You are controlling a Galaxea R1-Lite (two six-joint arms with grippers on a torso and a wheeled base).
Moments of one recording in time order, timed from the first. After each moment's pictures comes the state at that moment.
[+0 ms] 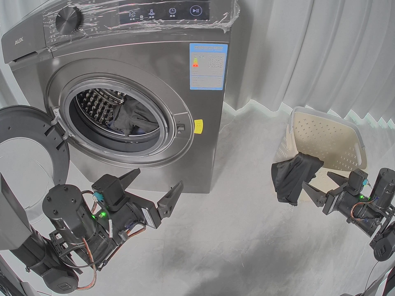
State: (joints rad) left arm -0.70 1.78 -0.27 -1.54 0.24 -0.10; right arm 0.24 1.67 -0.10 -1.46 0.10 0.05
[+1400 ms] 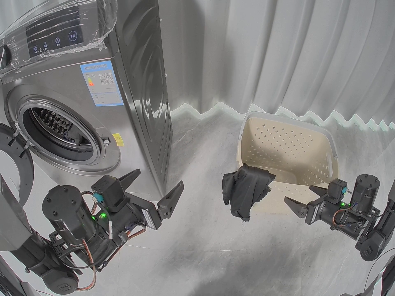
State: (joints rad) left arm -0.71 1.78 -0.27 -1.55 0.24 -0.10; right arm 0.29 1.85 -0.13 -1.49 0.10 0.07
